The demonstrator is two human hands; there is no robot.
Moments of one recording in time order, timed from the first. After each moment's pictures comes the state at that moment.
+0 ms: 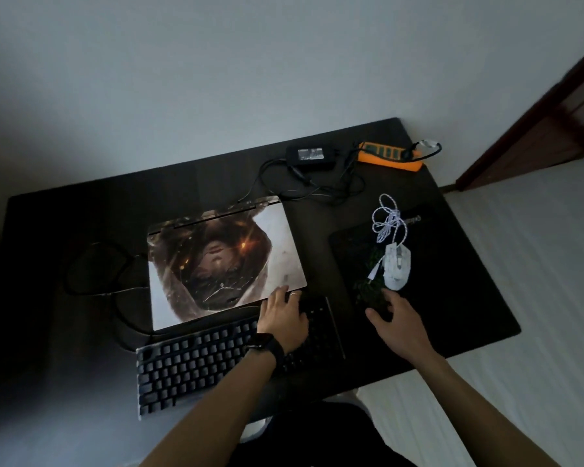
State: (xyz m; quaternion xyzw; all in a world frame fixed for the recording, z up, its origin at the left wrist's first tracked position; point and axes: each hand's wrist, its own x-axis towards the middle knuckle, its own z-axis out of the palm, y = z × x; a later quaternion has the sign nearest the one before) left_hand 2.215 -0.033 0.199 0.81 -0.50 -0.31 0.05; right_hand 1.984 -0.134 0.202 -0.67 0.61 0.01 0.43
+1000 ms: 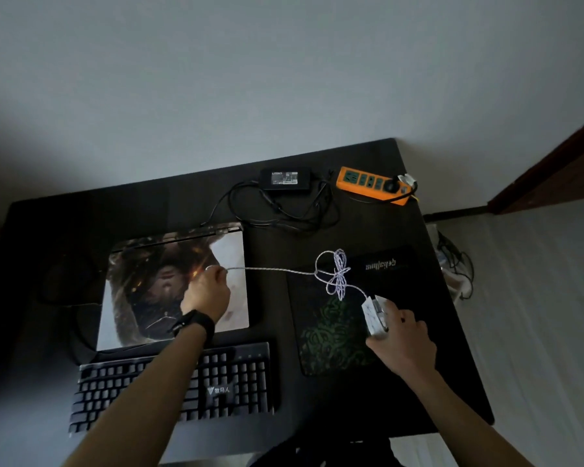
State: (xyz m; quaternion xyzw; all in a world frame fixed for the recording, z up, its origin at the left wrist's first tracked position) left_hand 2.244 -0.167 0.223 0.95 -0.21 -0.20 0.13; right_hand 1.909 -0.306 0.174 -0.76 0.57 0.18 0.27
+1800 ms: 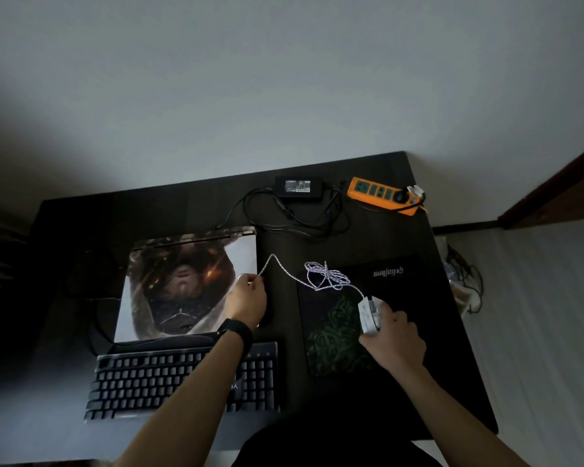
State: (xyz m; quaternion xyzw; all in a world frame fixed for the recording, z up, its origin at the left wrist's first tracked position) left_hand 2.194 -0.185 0.231 0.91 -0.10 -0.29 0.28; right_hand 1.938 -0.301 0.187 -0.76 0.57 0.18 0.27
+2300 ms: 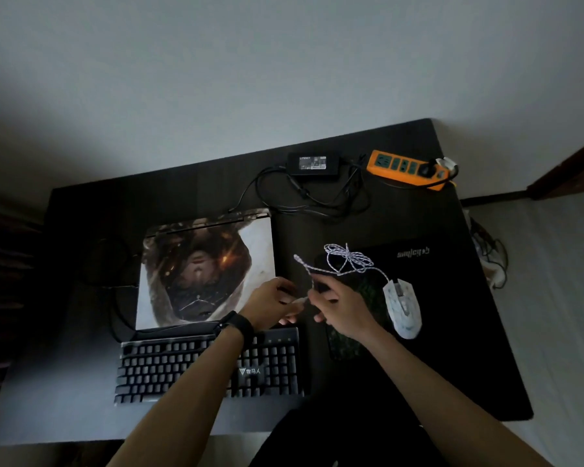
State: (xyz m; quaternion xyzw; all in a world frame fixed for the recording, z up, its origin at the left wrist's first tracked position) left_hand 2.203 -0.156 0.229 0.78 -0.24 -0.52 0.24; right_hand 2.042 -0.258 0.207 -0.64 0.41 0.02 0.65
